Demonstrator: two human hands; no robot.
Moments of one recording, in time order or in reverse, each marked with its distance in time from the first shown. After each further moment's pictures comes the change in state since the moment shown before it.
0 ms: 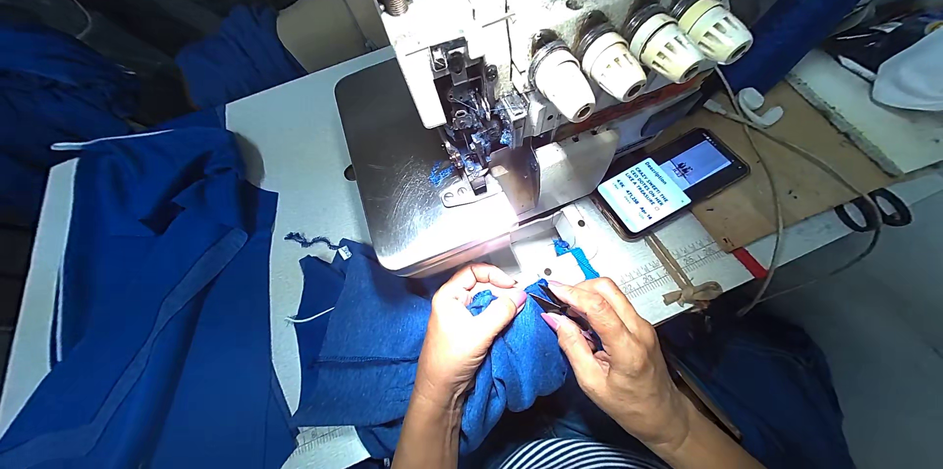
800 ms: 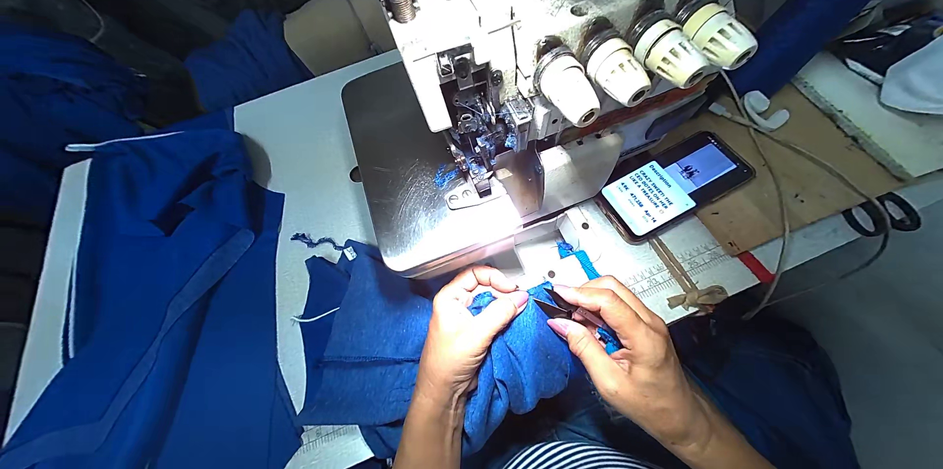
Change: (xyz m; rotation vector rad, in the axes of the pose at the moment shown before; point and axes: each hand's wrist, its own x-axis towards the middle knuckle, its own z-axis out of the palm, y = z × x) left_hand 0.001 -0.001 -0.003 -0.088 -0.005 -0.002; right_hand 0.007 0.000 -0.009 0.226 -0.055 0.089
